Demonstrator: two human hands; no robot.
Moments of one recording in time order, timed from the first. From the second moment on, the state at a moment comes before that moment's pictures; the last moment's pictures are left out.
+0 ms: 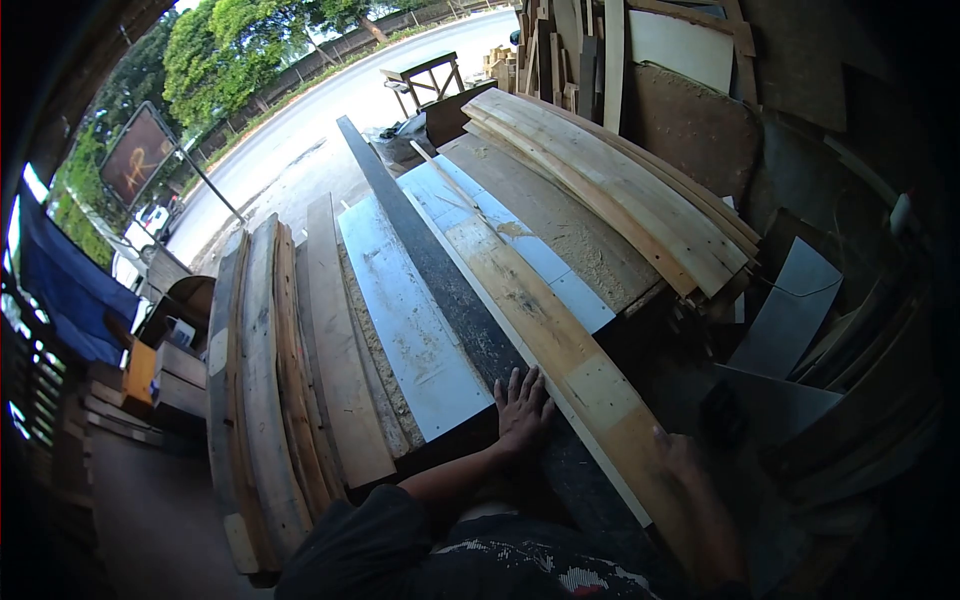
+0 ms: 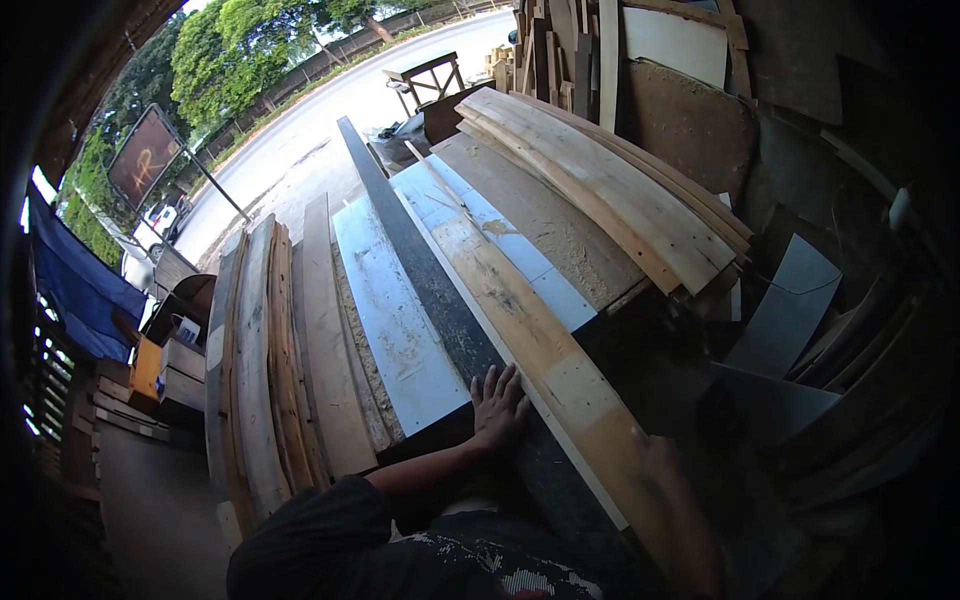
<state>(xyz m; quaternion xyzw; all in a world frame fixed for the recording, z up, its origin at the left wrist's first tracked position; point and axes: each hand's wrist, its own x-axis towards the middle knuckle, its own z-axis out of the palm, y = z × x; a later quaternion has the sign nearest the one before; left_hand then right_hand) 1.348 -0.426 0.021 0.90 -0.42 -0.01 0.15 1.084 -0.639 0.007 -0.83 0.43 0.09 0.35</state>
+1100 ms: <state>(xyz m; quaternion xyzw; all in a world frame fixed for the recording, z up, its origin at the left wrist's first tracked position) 1.353 -0.424 0.023 0.89 -0.42 -0.02 0.16 1.212 -0.643 0.020 -0.83 0.43 0.09 0.34</state>
